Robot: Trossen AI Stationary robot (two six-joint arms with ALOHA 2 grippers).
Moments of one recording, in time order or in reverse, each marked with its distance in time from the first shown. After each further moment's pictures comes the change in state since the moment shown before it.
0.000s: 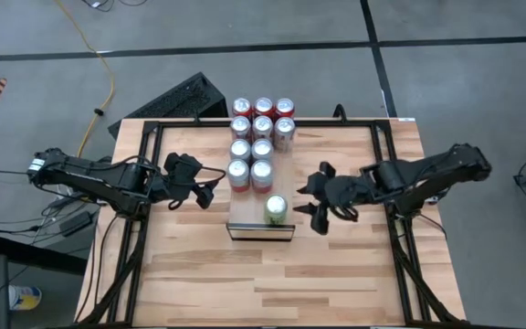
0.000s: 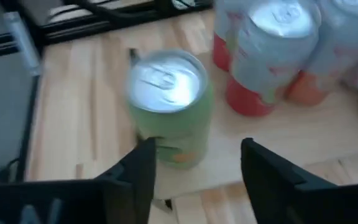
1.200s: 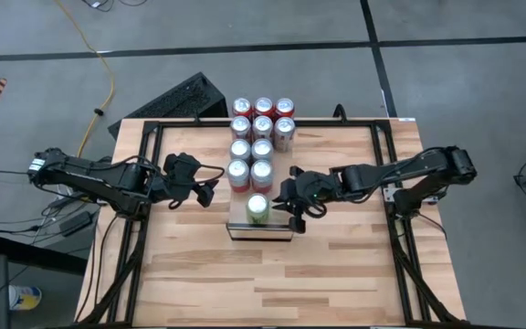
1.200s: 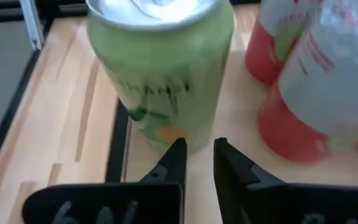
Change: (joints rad) left arm 0.000 0.001 0.000 -0.006 -0.008 -0.081; right arm -0.135 0.156 -0.137 0.349 -0.221 -0.233
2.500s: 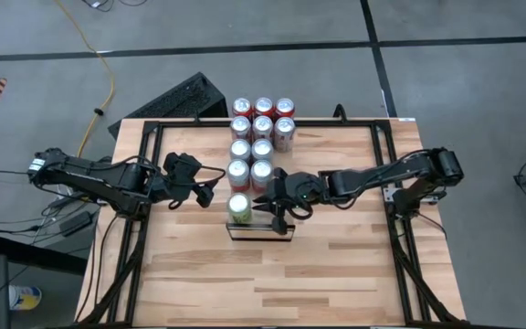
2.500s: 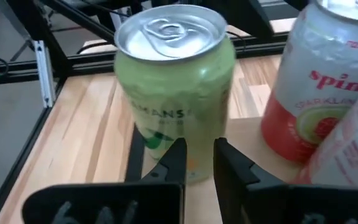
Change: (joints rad) left arm 0.000 0.000 0.000 -0.002 -0.008 0.066; right arm -0.009 0.123 0.015 0.299 -0.007 0.013
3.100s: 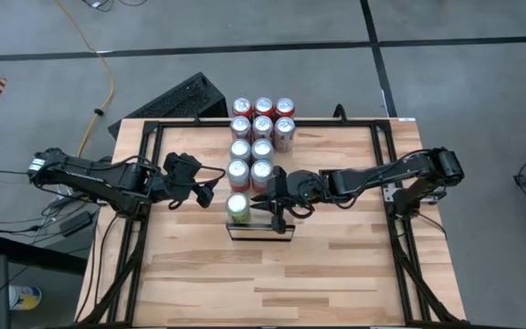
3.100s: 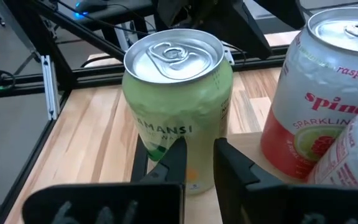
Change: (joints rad) left arm 0.000 0.000 0.000 0.004 0.000 0.000; right arm 0.002 -0.005 0.000 0.045 -0.003 -0.001
